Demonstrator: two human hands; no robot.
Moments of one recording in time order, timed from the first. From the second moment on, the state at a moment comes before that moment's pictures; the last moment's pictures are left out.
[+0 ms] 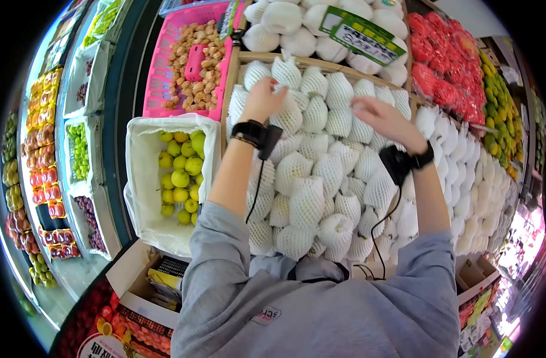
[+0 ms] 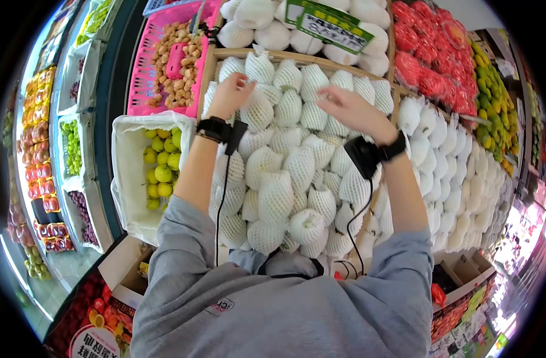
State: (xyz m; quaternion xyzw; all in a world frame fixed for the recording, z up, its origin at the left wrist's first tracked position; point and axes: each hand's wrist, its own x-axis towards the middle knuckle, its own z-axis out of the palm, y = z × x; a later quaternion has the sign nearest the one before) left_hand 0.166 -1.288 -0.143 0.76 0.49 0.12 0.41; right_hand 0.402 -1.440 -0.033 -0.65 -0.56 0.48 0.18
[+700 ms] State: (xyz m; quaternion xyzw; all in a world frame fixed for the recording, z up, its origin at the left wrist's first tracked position) left_hand 0.076 -1.425 0.138 0.84 0.39 0.28 0.28; right_hand 0.248 -1.673 -0.041 -0.76 -0.45 0.34 0.33
